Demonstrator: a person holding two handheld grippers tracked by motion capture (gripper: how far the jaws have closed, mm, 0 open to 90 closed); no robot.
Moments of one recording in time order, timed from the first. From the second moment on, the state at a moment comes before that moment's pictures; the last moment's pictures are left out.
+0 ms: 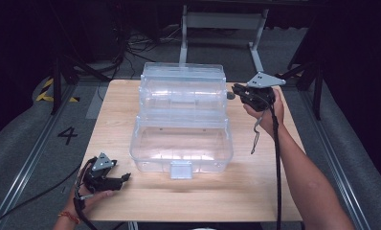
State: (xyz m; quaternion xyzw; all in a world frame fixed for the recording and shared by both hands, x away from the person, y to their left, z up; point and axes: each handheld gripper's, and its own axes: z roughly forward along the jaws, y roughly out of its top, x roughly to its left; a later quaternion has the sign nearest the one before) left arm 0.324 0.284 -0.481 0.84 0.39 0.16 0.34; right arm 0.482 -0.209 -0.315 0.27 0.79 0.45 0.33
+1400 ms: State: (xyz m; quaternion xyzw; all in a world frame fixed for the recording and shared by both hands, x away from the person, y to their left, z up) left arm 0.324 0.284 -0.481 0.84 0.39 0.16 0.34; right arm 0.415 -0.255 -0.357 0.24 0.82 0.42 0.30
